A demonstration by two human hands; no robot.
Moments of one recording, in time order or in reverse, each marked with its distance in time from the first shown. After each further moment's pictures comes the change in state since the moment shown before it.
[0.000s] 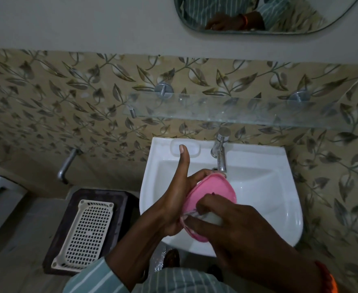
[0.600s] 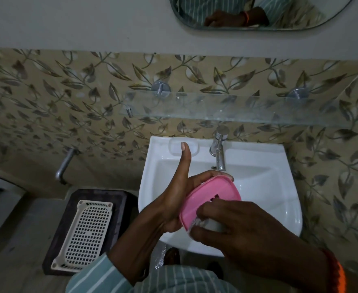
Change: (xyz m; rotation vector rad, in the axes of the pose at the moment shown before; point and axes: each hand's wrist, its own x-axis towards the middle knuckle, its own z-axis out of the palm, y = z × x) left_hand 0.006 0.007 -0.001 0.032 -0.030 -0.026; right_hand -0.003 0.020 -0.001 -0.116 0.038 -0.197
